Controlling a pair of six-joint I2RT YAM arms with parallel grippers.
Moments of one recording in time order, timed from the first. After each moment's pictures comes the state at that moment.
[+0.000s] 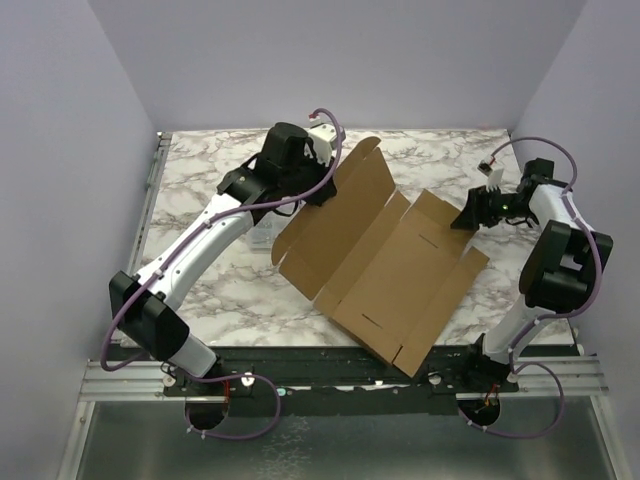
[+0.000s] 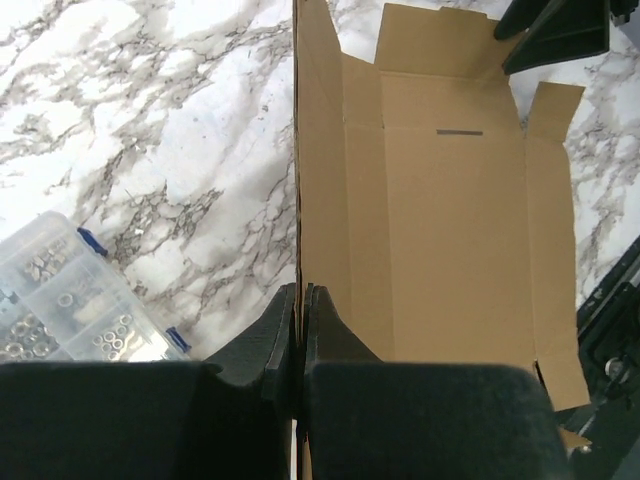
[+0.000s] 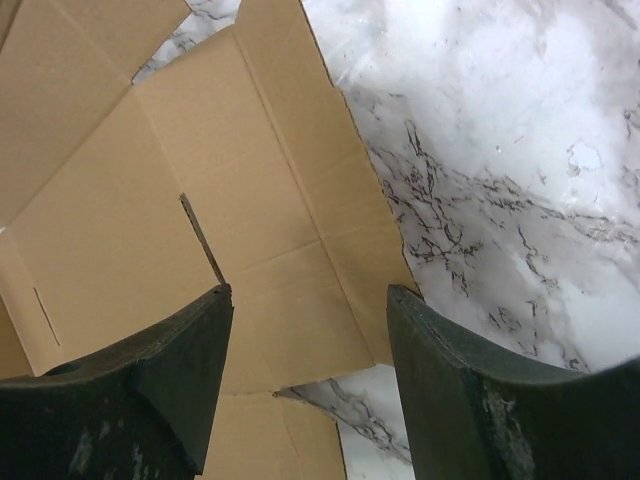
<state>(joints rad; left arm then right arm) -0.60 1.51 1.55 -0.57 0.25 -0.09 -0.32 1.78 1.31 -0.80 -0.85 -0.63</state>
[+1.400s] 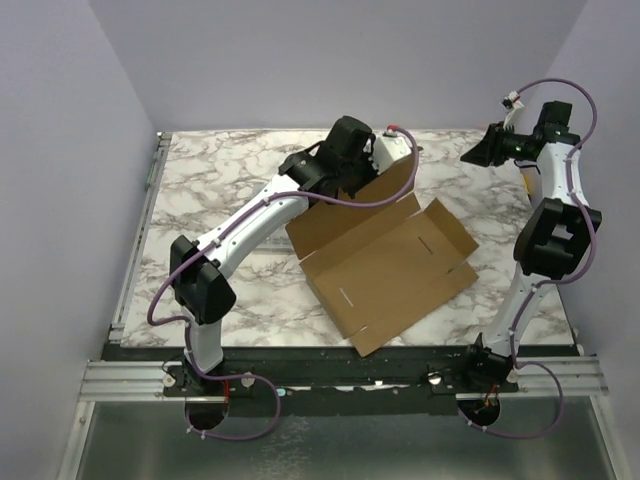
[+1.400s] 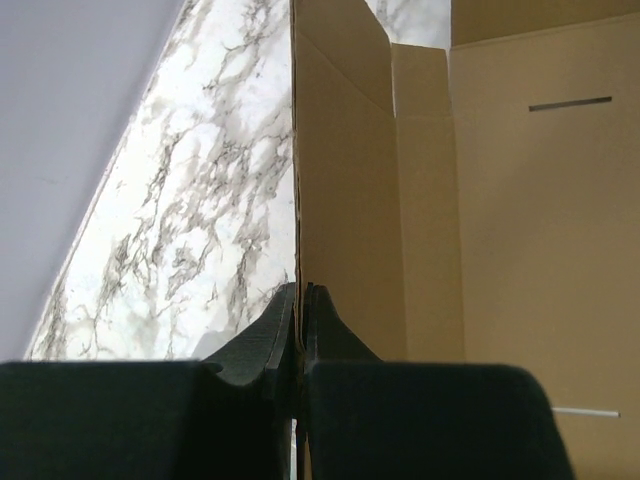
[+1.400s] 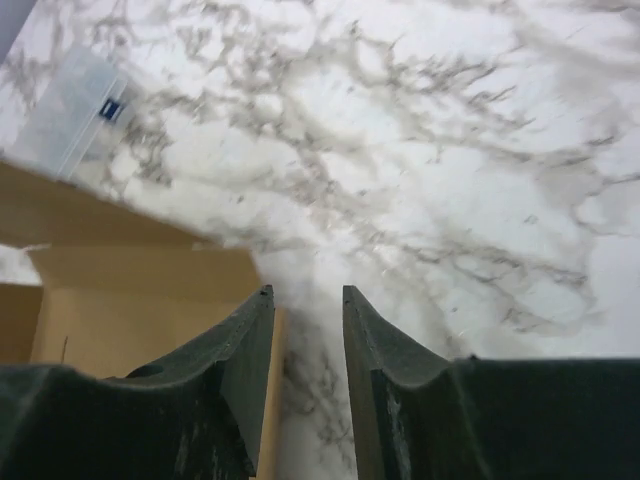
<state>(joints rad) -0.77 1.87 1.97 -0.68 0.01 0.41 -0.33 2.08 1.91 -0.79 -1.05 -0.42</state>
